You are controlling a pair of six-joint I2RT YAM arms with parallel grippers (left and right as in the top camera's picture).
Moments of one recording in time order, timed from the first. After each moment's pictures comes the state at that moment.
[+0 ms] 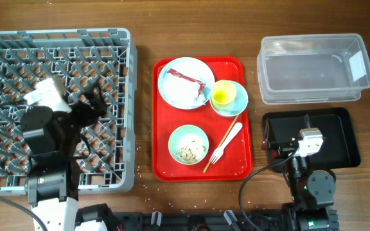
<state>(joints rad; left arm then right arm) 0.17 0.80 0.67 -0.30 0.16 -0.39 0.09 0.02 0.01 0.01 0.01 -0.01</state>
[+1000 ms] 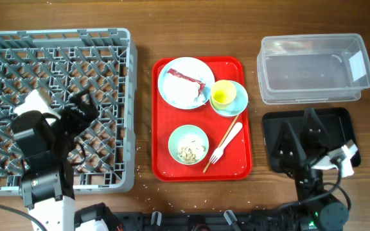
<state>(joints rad) 0.30 0.80 0.67 -0.42 0.27 -0.53 0.09 0.02 0.01 0.54 -0.14 0.64</state>
